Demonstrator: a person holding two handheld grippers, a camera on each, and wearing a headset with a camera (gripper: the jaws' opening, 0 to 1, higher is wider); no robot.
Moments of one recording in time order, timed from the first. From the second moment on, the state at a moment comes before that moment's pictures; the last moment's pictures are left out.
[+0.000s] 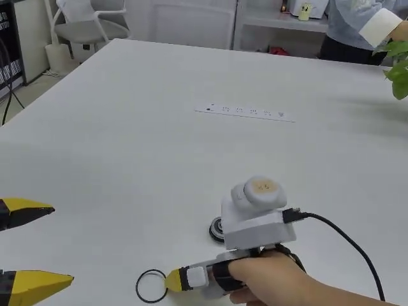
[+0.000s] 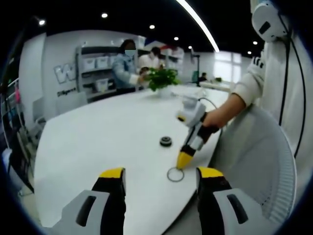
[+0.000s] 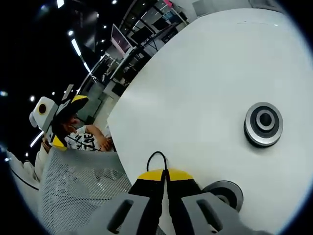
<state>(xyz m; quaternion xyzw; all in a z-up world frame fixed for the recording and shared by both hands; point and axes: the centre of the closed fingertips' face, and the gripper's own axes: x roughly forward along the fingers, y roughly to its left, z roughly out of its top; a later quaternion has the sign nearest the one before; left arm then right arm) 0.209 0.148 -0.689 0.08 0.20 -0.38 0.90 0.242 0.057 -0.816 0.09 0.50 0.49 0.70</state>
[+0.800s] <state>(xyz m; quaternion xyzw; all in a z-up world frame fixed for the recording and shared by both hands) 0.208 0.143 -0.687 0.08 0.20 -0.39 0.90 0.234 0.061 -0.783 0.10 0.48 0.53 0.69</state>
